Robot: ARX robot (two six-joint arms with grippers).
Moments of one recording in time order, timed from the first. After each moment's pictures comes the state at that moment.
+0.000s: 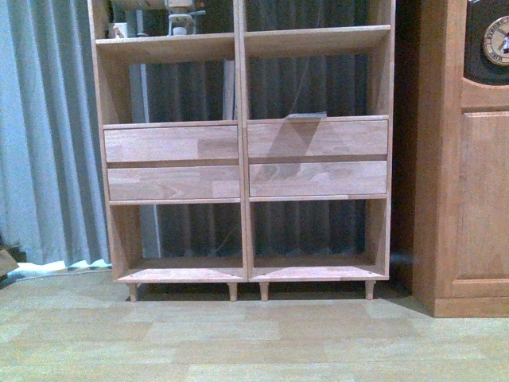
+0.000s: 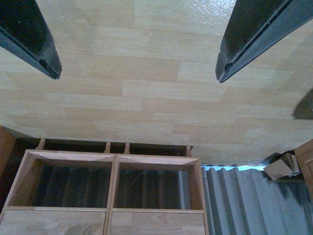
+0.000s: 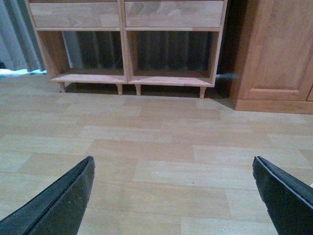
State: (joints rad) left arm -0.01 0.00 0.01 0.00 0.00 0.00; right arm 0.00 0.00 0.01 0.00 0.00 0.00
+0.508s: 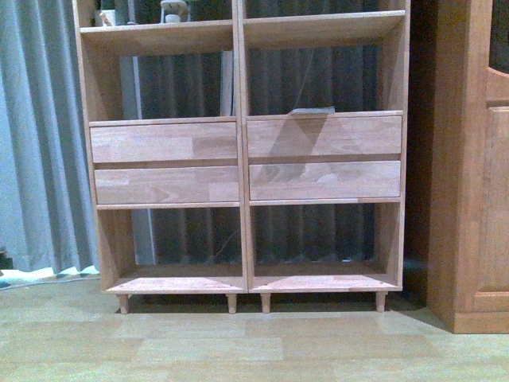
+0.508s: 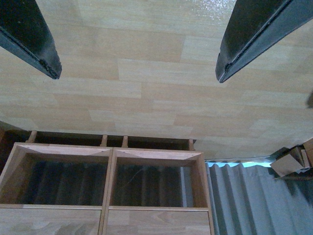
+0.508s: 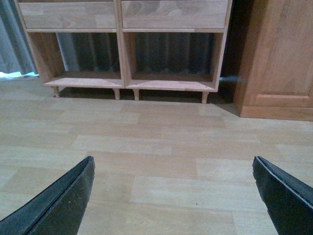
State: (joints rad) left arm -0.01 0.00 0.01 0.00 0.00 0.00; right arm 0.00 0.00 0.01 0.00 0.00 0.00
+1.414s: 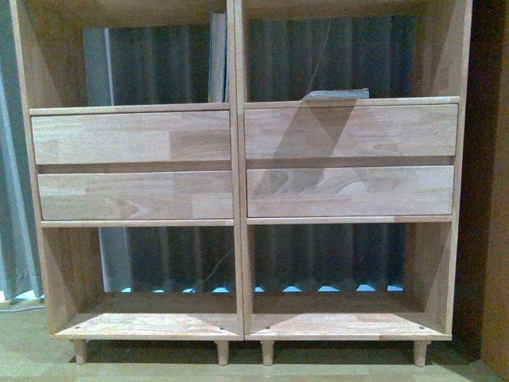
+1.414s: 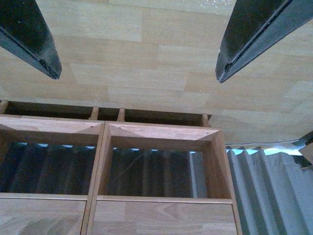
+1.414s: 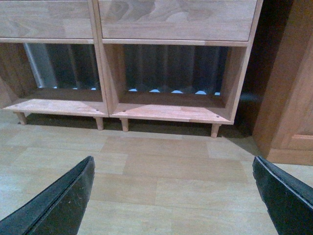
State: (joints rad) left arm -0.01 0.00 0.01 0.00 0.00 0.00; right arm 0.00 0.00 0.01 0.00 0.00 0.00
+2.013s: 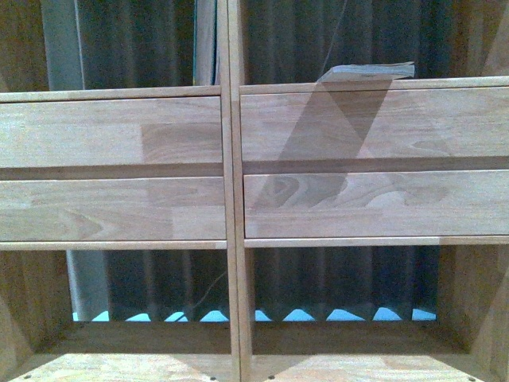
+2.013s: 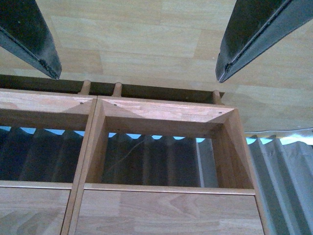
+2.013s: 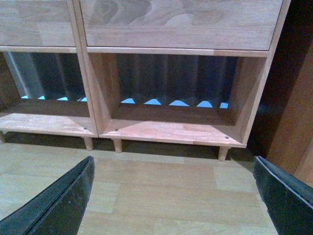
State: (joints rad) left arm -0.01 0.00 0.01 0.00 0.00 0.00; right arm 0.00 0.00 0.01 0.00 0.00 0.00
